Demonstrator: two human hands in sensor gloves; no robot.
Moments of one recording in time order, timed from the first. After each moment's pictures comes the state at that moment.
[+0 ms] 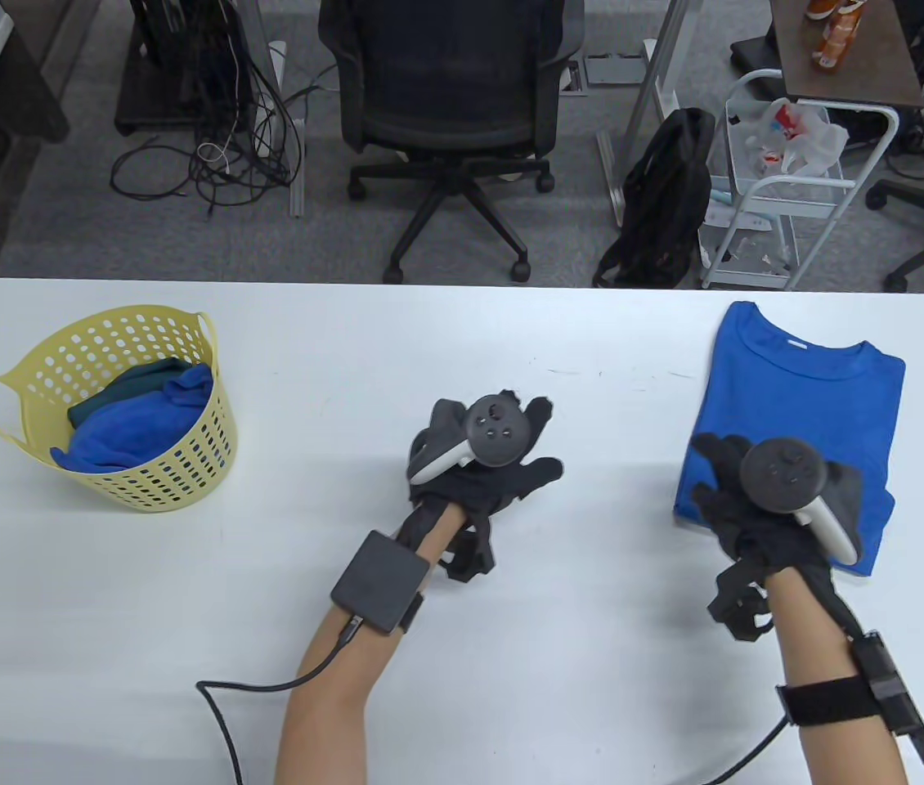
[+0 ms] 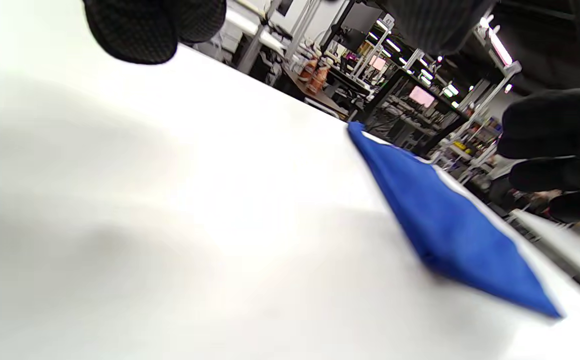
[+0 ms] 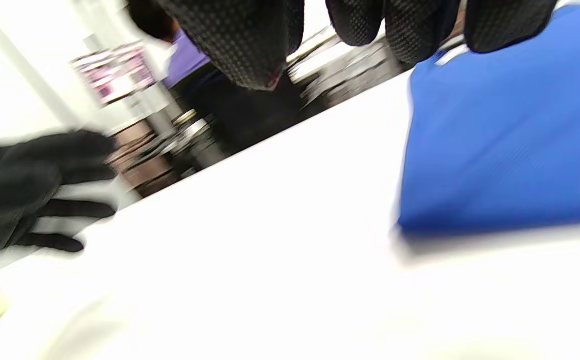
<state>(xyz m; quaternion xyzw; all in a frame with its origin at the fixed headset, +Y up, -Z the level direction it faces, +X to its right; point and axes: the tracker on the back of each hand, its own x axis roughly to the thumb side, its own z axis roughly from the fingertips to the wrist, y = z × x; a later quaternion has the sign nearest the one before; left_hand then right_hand) -0.048 -0.703 -0.319 -0.13 -0.21 0.19 0.95 0.255 -0.695 -0.261 0.06 0.12 0.95 0.27</state>
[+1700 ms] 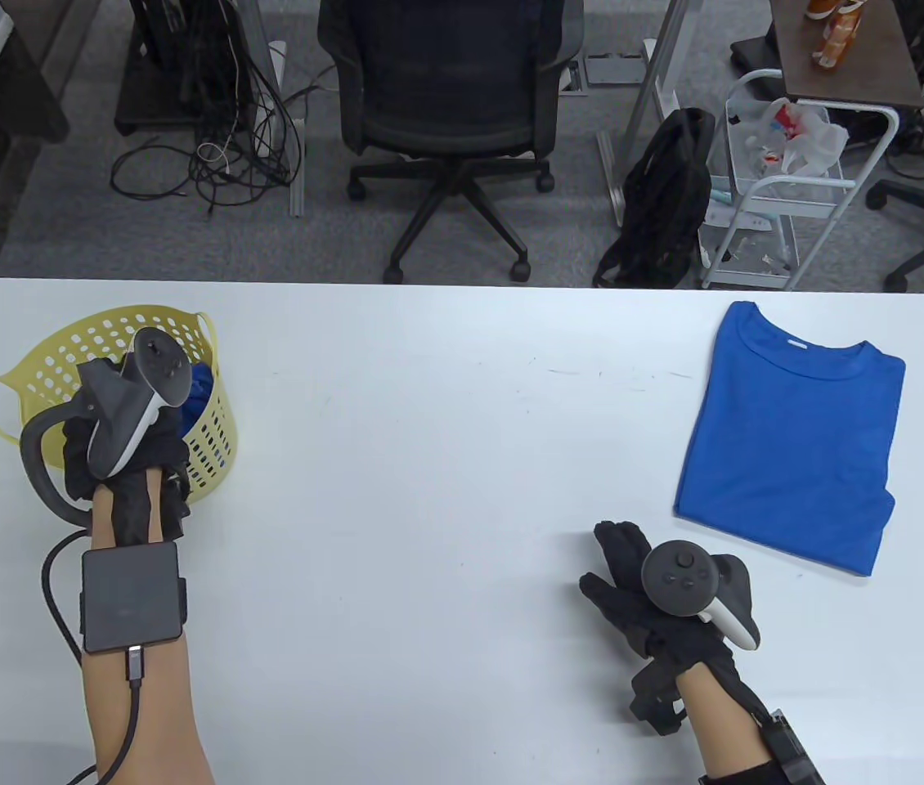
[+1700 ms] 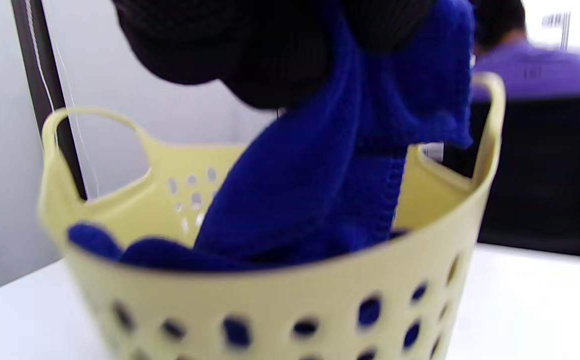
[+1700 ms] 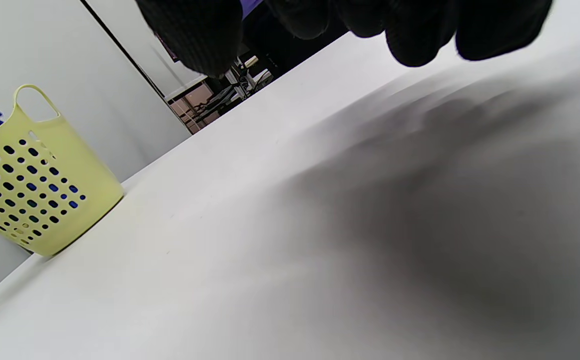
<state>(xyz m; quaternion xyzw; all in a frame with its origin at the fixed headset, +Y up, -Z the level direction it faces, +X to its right) -0.307 -0.575 -0.294 0.05 0.25 -0.02 0.97 0.205 -0.763 -0.209 0.12 0.15 0.94 0.30</state>
